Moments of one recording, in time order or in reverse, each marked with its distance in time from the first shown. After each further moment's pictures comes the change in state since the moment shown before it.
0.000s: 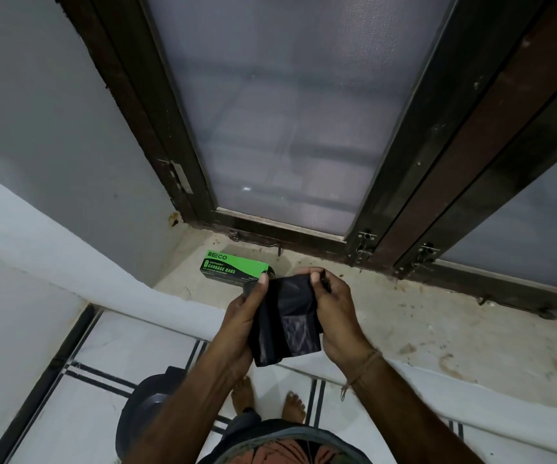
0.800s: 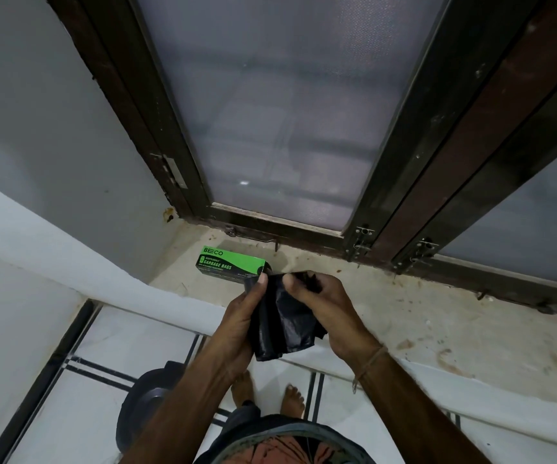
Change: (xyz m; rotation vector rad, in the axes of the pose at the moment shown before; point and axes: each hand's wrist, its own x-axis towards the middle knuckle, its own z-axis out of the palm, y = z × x) left_hand -0.001 -0.002 0.001 -0.004 -0.027 -0.049; right_hand 0.002 -0.004 -0.015 -0.043 -0.218 0.045
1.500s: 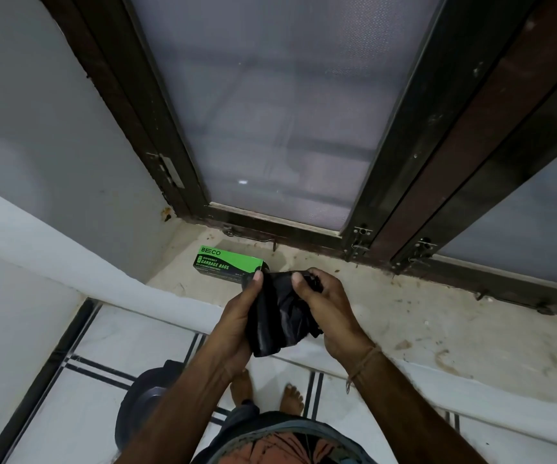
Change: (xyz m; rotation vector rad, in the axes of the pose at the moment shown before) left_hand -0.003 0.004 0.007 -0.030 -0.007 -0.012; right_hand 0.008 0.013 -0.002 -0.065 0.111 -0.036
